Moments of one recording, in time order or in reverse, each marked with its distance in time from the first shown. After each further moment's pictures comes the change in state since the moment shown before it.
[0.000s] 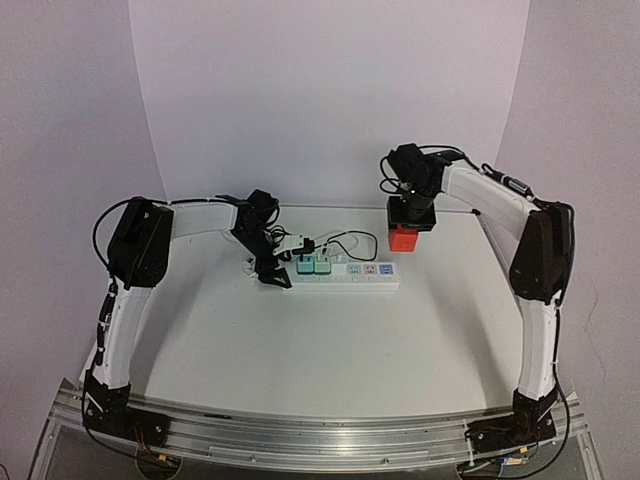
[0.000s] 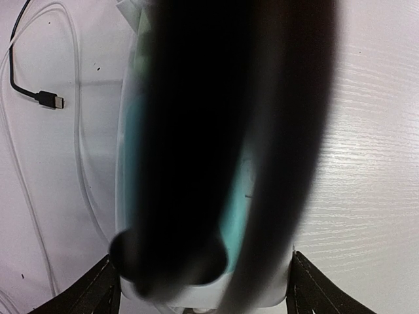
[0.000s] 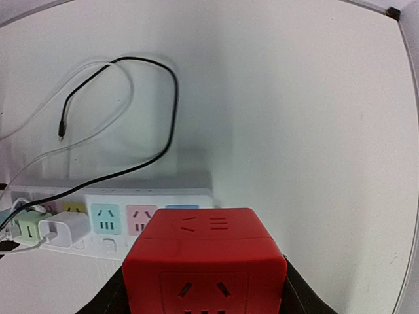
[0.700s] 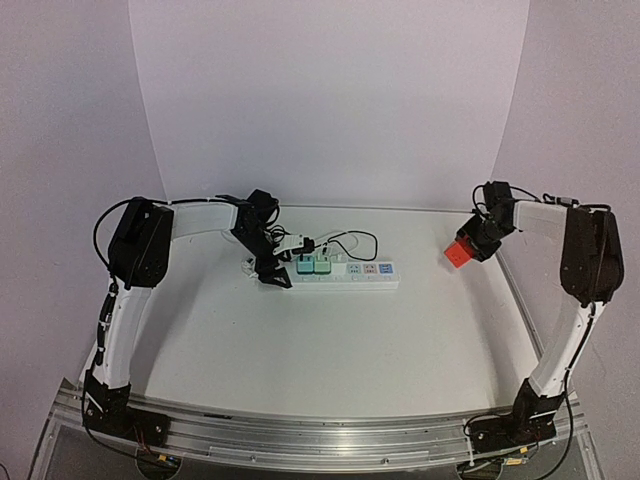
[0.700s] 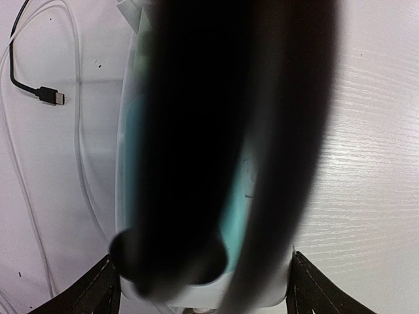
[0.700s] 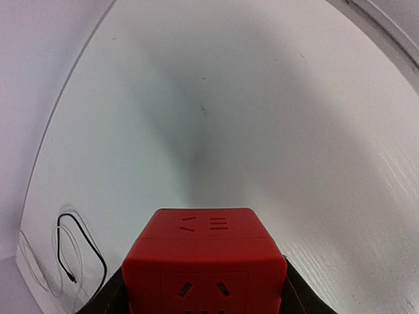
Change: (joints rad) left arm 0.001 0.005 0.007 -0.007 0.002 -0.016; right arm -0.480 -0.227 -0.659 0.582 -0.301 0.410
